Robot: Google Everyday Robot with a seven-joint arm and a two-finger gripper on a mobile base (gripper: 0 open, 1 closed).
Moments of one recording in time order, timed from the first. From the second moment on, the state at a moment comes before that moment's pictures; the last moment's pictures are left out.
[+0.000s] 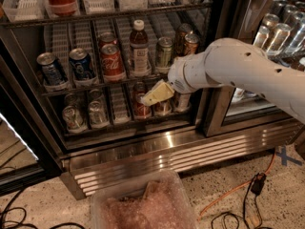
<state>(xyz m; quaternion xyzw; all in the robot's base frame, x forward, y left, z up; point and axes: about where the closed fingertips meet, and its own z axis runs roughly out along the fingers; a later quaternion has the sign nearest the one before) 0.634 -0.036 0.841 -0.45 0.77 0.08 0.44</state>
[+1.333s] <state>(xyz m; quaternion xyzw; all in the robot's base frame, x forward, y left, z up) 0.658 0.040 0.817 -0.37 0.77 0.12 0.51</state>
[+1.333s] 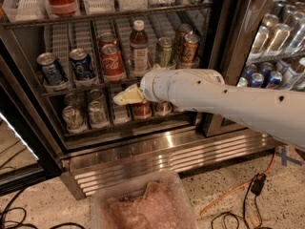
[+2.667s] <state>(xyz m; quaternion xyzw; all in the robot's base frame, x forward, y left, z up) 0.715 0.013 0.814 -0.27 0.76 0.06 0.59</state>
